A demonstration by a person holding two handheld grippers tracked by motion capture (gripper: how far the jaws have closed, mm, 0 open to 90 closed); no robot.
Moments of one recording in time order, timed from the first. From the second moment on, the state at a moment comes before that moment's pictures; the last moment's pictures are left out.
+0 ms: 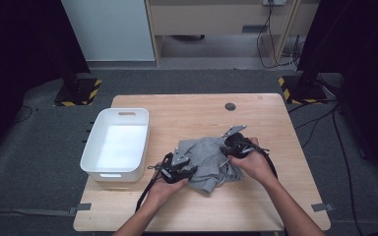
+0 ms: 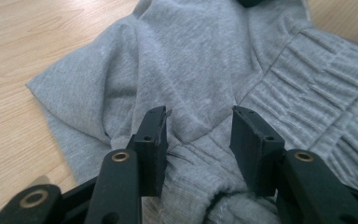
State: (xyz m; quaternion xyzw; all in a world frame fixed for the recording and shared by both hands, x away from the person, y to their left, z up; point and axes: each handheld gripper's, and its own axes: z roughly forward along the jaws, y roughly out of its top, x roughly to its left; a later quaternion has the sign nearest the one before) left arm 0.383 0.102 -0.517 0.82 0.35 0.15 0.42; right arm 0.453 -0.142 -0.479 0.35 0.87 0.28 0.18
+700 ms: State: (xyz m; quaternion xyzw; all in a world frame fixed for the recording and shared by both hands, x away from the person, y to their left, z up) left arm 0.427 0.075 -0.522 0.81 0.38 0.15 0.41; right arm 0.484 -0.151 -0.471 0.38 0.86 0.27 0.22
